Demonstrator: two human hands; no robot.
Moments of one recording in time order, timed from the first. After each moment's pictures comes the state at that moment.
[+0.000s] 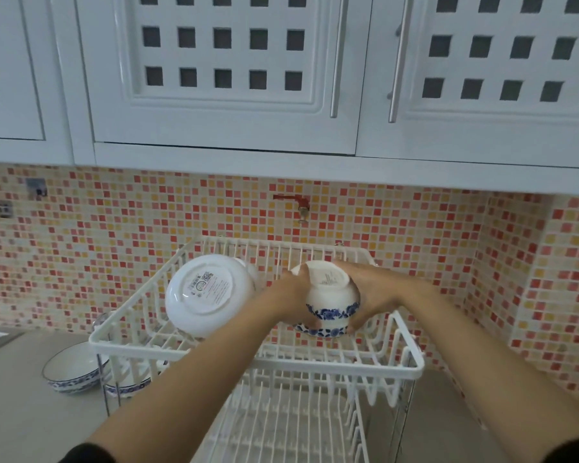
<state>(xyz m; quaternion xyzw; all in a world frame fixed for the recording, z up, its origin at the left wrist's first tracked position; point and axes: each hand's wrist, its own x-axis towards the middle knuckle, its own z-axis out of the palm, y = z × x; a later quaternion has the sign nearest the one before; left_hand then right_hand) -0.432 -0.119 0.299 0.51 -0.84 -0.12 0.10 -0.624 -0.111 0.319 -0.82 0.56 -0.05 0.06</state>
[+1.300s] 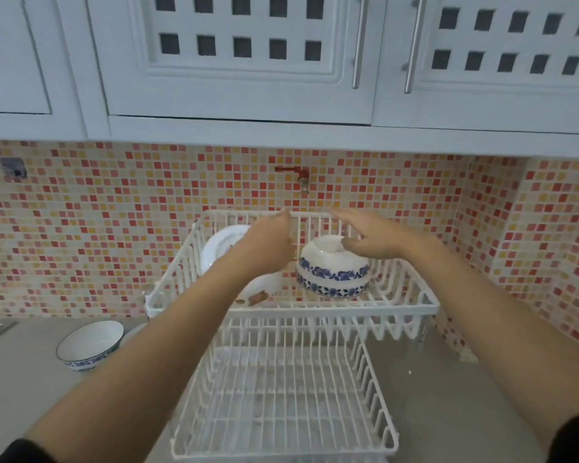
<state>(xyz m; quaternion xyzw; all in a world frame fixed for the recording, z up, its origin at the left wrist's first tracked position) -0.345 -0.061 0.347 0.49 -0.85 -0.05 0.20 -0.546 -0.052 0.352 -0.77 0.63 -0.08 -0.05</state>
